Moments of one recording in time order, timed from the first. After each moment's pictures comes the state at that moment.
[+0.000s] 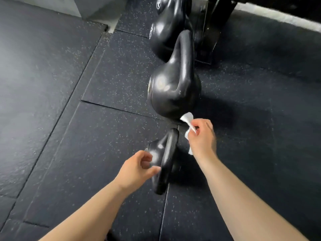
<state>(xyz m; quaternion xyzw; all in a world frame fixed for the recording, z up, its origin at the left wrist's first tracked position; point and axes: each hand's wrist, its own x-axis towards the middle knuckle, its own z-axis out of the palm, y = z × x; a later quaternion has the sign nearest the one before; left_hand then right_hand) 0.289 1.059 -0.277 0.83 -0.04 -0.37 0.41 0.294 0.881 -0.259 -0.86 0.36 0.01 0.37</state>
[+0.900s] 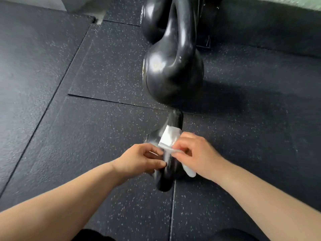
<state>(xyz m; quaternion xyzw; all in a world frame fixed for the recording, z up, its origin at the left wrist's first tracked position) 0.296 1.052 -0.348 0.70 -0.04 -0.51 0.51 0.238 0.891 -0.333 -0.91 0.02 0.10 0.41</state>
